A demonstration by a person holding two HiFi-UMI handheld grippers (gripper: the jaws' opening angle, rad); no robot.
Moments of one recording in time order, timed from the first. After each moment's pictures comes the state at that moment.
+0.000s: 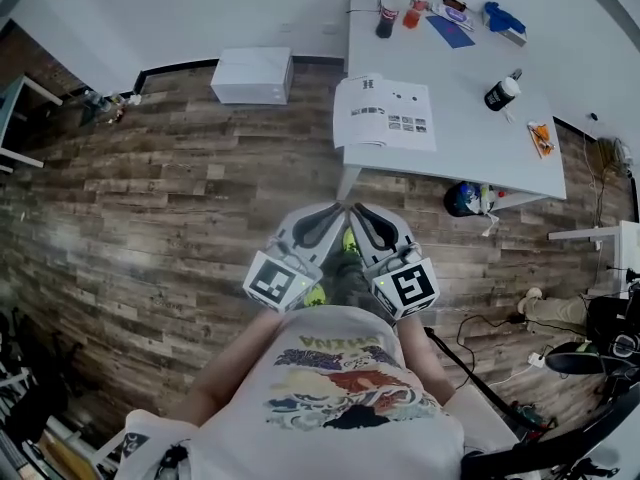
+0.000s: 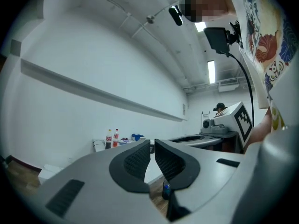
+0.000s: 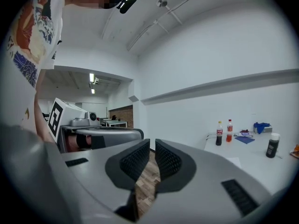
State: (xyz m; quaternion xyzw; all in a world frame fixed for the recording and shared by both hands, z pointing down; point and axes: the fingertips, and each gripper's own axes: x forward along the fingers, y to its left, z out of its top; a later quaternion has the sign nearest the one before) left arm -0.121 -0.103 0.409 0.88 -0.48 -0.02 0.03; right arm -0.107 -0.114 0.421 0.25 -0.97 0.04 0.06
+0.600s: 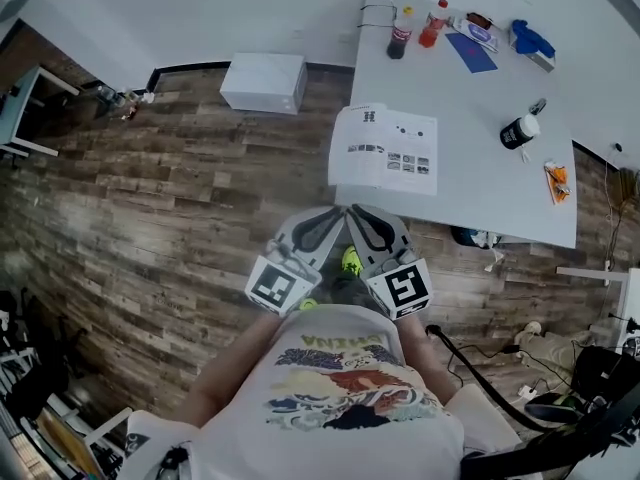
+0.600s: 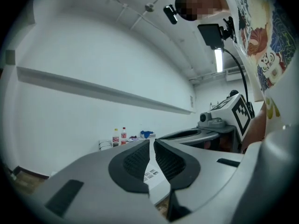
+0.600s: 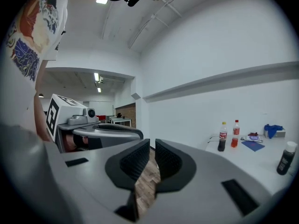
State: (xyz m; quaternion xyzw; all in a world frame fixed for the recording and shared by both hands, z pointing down) left arm -0.110 -0.262 0.414 0.86 -0.52 0.02 0.01; right arm -0.105 -0.275 0.430 0.20 -0.98 0.03 0.07
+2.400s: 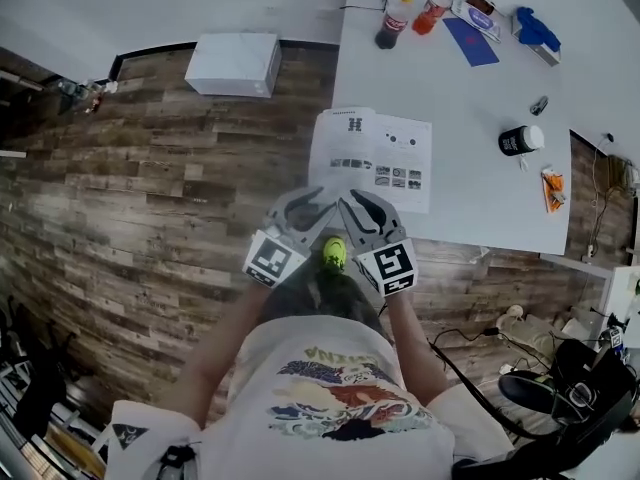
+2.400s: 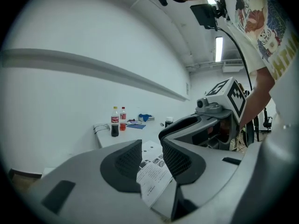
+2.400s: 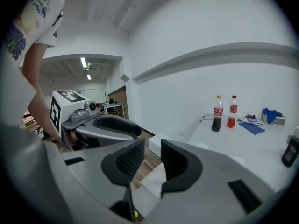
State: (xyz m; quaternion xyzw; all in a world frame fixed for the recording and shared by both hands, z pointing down) left arm -0.159 -0.401 0.545 0.88 -0.47 0.10 0.06; right arm -0.141 -0.415 0.554 0.23 -0.95 0.08 0.17
